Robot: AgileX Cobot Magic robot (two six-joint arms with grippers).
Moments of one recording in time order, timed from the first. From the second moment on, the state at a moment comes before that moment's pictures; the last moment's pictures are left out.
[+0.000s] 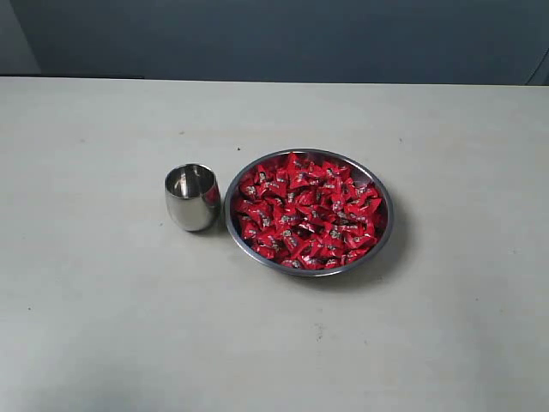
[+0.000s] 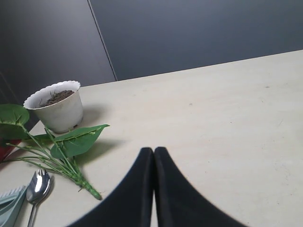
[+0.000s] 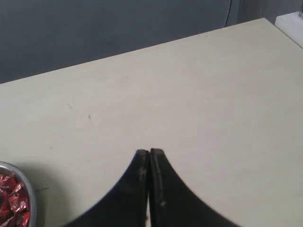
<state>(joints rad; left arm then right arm) 0.22 0.00 0.00 0.22 0.25 -0.01 0.02 1.03 -0.47 0.19 0.03 0.00</state>
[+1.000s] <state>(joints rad) 0.22 0.00 0.00 0.22 0.25 -0.01 0.02 1.09 -0.47 0.19 0.00 0.00</state>
